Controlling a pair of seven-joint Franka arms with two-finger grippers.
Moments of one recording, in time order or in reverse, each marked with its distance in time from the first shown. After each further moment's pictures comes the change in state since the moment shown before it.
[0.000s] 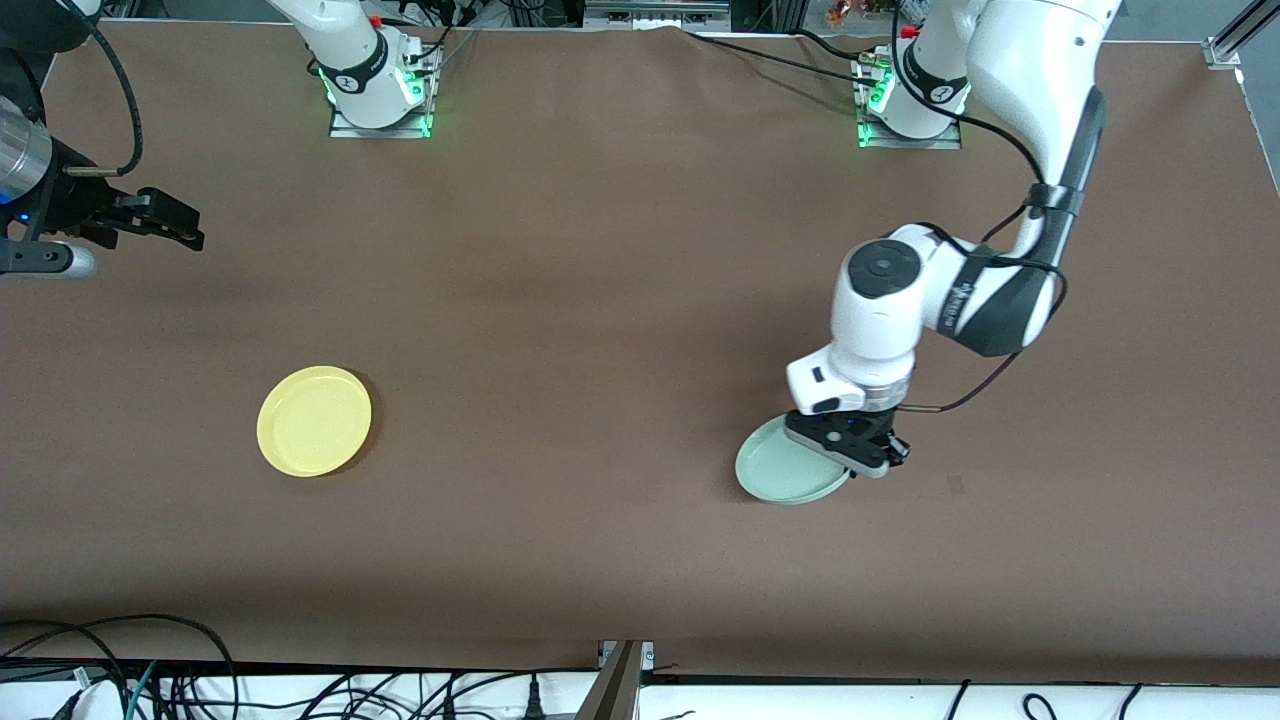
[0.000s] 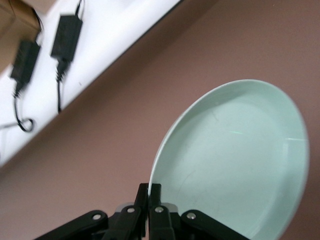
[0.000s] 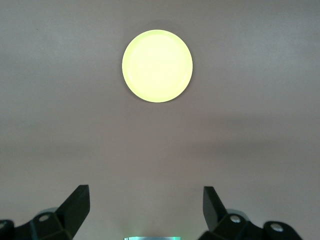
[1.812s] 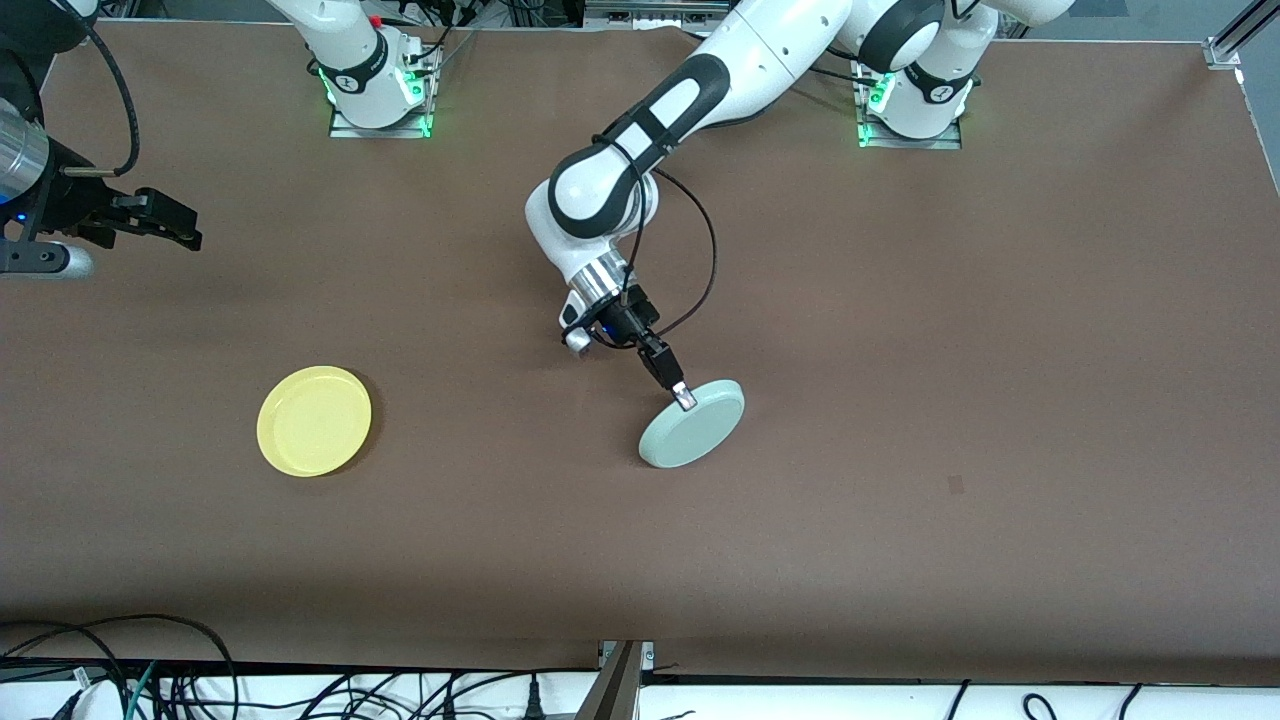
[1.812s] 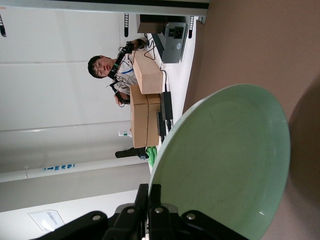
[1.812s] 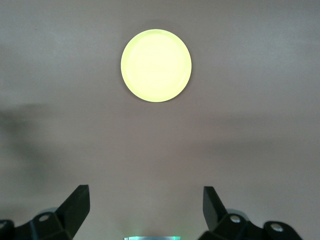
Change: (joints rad) left arm -0.600 0.446 0.009 0.447 0.779 -0.795 -0.408; right arm -0.001 0.000 -0.004 -0.001 0.000 -0.001 0.000
